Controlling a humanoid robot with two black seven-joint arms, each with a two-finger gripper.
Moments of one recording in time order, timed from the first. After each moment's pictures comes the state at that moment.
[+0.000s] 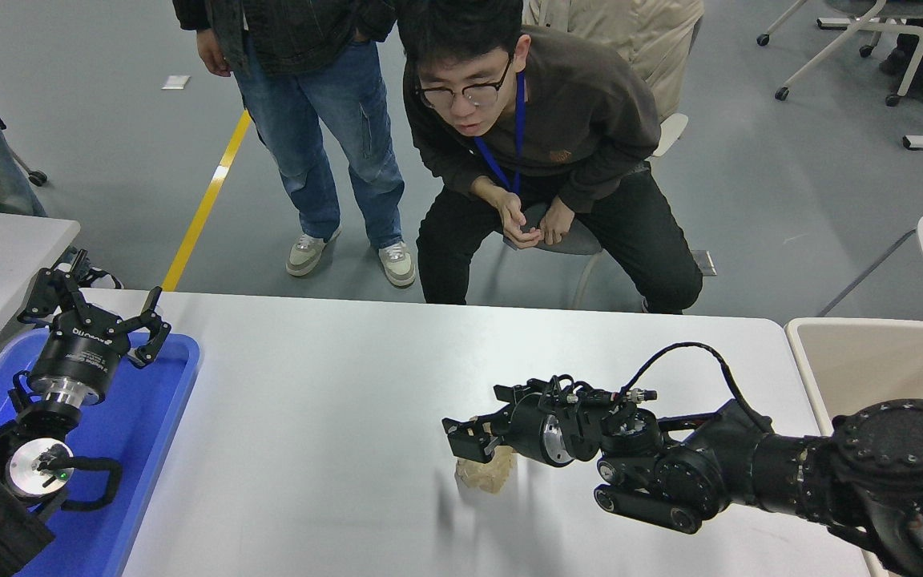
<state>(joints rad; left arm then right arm) -0.55 0.46 -0.62 -0.39 -0.23 -0.70 -0.58 1.01 0.00 -0.39 0.84 -1.38 -0.26 0.14</state>
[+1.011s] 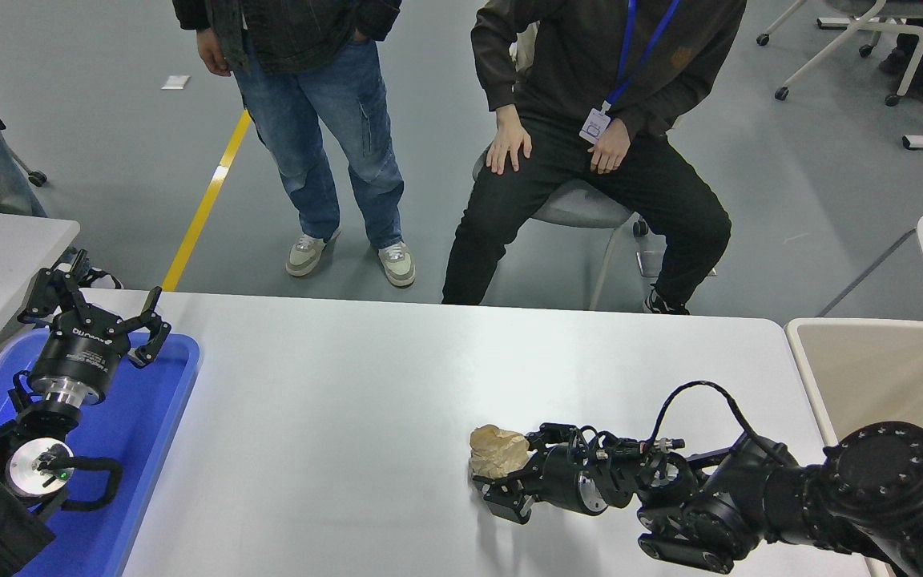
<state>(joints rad) -0.55 0.46 -0.62 -0.39 -0.23 -0.70 -0.58 0.94 0.00 -0.63 0.72 -1.38 -0.45 0.25</state>
